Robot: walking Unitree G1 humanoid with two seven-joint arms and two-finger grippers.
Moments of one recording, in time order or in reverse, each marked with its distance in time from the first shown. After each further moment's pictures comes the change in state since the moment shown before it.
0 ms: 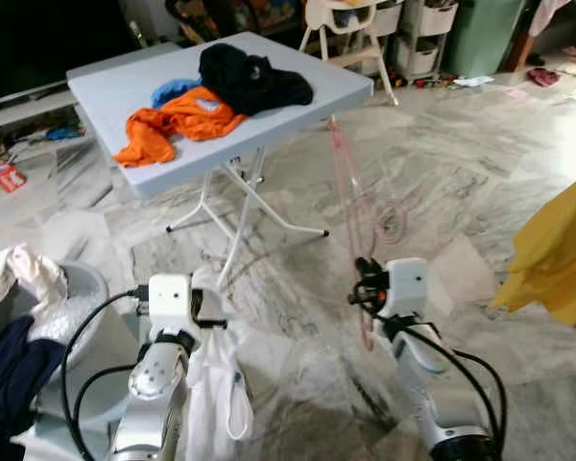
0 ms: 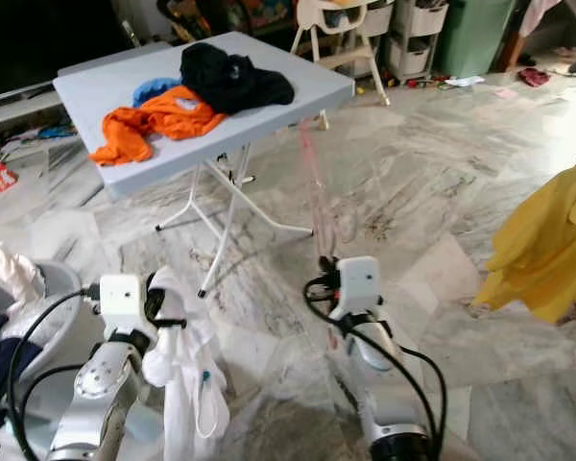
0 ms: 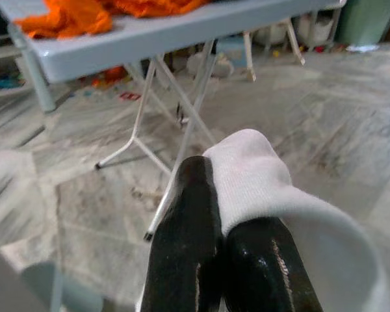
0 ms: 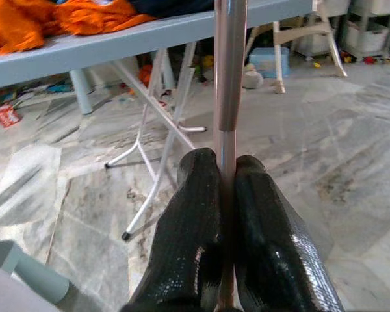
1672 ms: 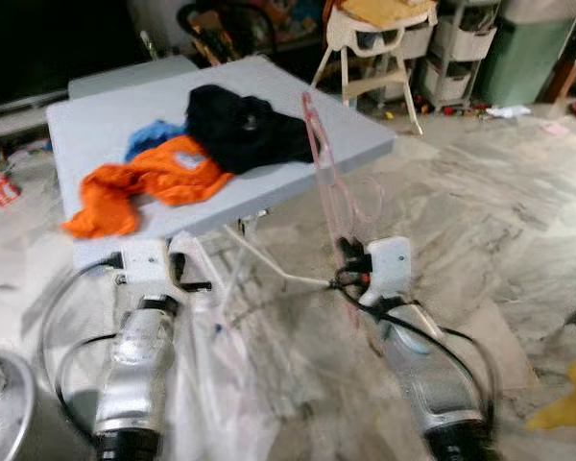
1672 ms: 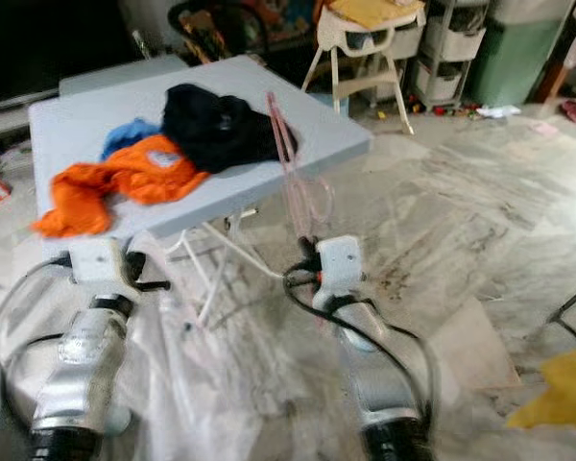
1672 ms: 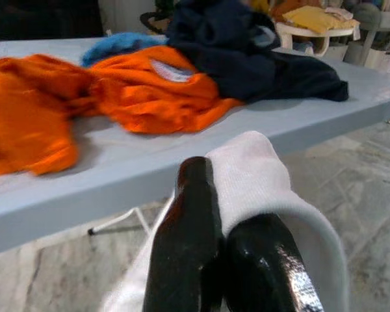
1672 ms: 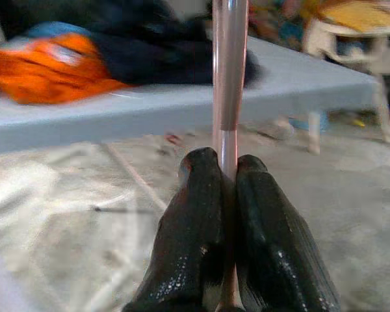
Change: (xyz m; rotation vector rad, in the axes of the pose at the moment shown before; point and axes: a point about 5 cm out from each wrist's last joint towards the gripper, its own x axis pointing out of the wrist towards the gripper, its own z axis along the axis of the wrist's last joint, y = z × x) left arm 0.020 0.006 0.038 -0.069 -0.094 0.017; right arm 0.010 0.010 0.025 -0.087 -0.067 0.065
